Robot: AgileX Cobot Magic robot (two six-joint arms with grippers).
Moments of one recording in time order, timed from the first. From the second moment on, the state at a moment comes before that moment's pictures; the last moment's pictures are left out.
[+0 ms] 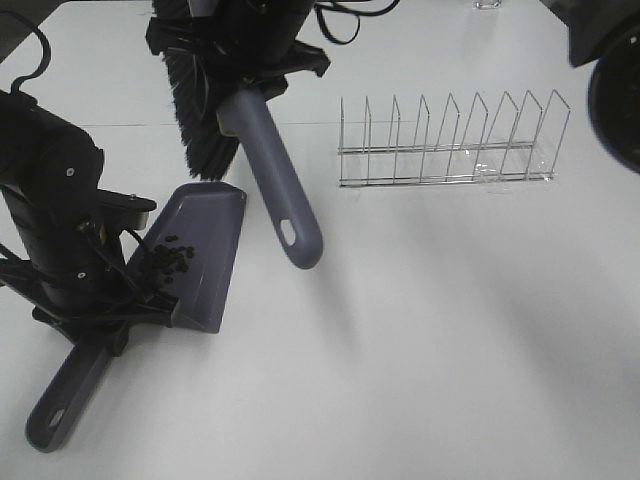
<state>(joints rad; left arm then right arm) -0.47 1.96 -1.00 0.14 0.75 -0.38 0.59 2.34 -2.30 0.26 1.22 0.06</state>
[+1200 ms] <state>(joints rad) -0.47 1.96 -1.00 0.13 0.78 -0.38 0.26 2.11 -1.52 0.09 1.22 -0.01</state>
